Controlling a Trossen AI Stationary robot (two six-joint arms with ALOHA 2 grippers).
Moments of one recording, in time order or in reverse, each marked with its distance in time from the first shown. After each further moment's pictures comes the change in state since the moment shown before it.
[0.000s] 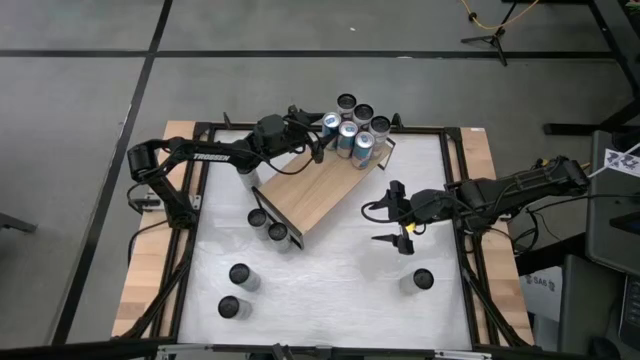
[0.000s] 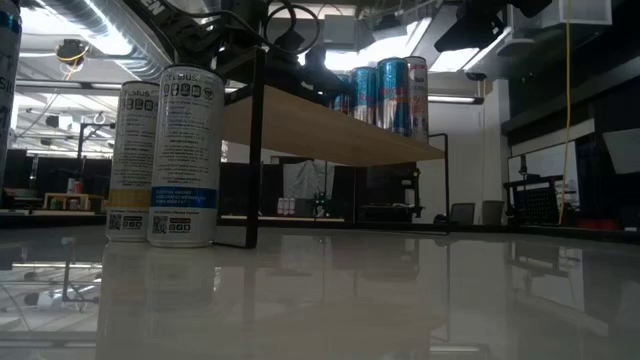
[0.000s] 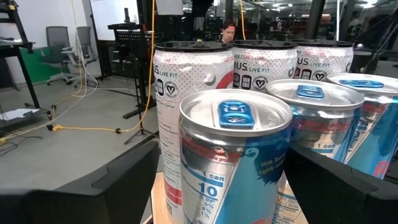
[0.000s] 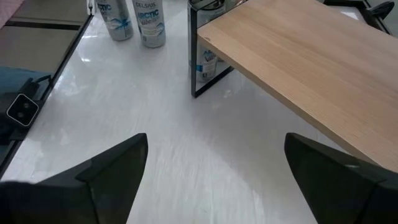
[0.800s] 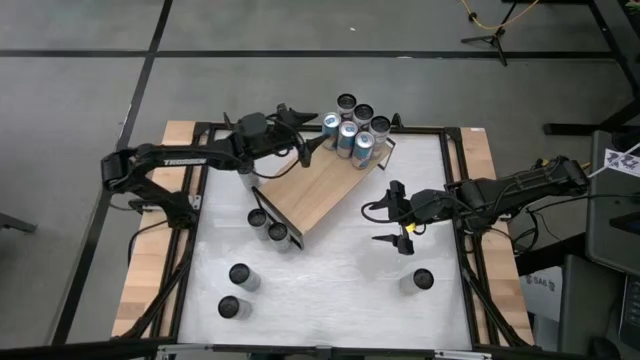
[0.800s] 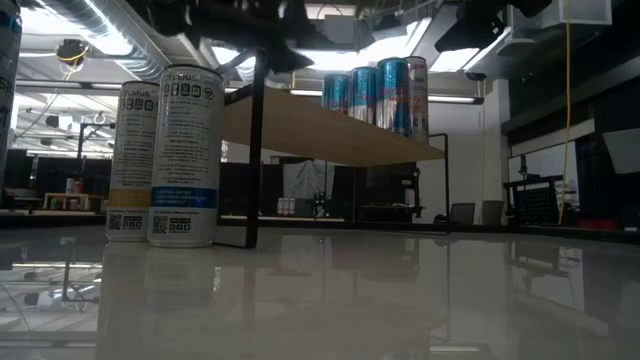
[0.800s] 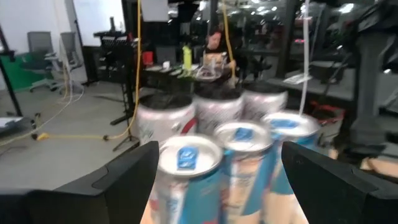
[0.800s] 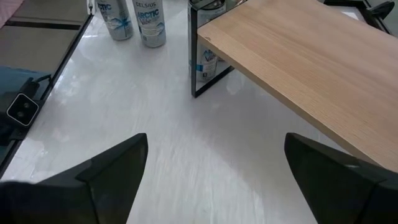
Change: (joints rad) left arm -0.057 -0.225 -0.001 -0.213 0.004 0.000; right arm 0.000 0.000 0.000 -0.001 0.000 0.000
